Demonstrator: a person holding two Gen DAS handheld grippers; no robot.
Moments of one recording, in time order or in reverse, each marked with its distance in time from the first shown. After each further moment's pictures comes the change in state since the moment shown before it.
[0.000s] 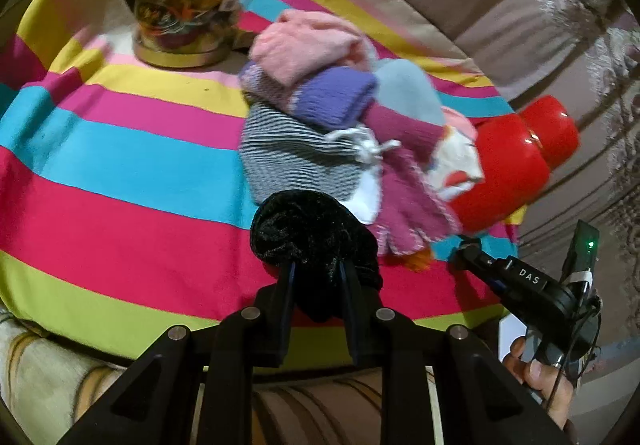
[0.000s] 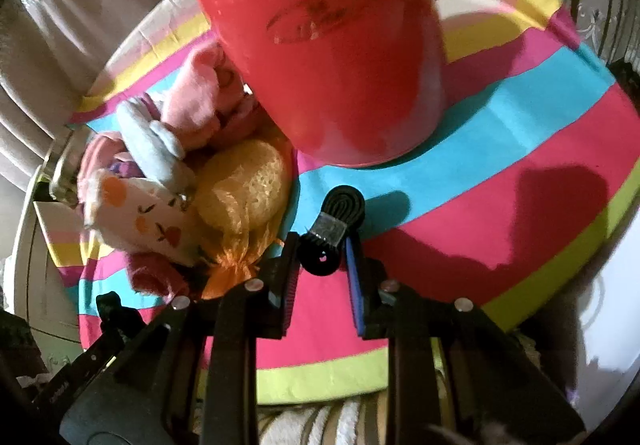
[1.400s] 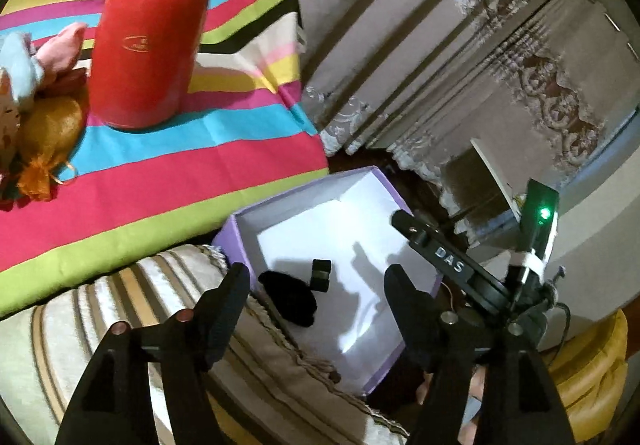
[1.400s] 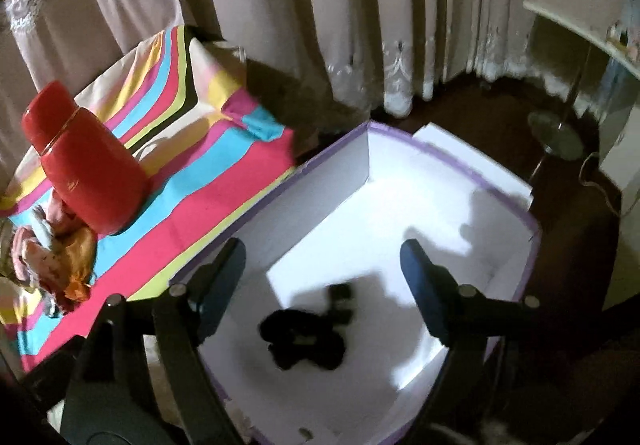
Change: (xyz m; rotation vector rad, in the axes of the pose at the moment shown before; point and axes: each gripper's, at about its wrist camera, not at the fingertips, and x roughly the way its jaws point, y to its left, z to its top) left arm 0.025 -0.269 -0.117 0.430 0.237 -0.366; right arm -0.217 -0.192 -0.057 0.199 -0.287 -0.437
